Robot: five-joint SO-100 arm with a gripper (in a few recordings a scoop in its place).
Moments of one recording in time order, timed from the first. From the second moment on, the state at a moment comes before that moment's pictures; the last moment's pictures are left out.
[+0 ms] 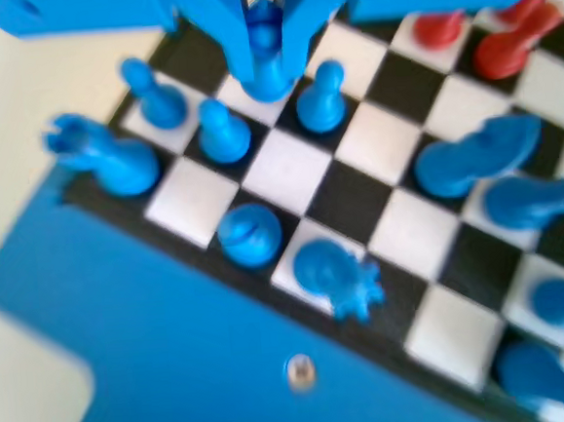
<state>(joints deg) -16.5 86.6 130.4 45.8 -105.2</state>
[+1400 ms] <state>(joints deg) -17.4 84.6 128.0 48.3 -104.4</state>
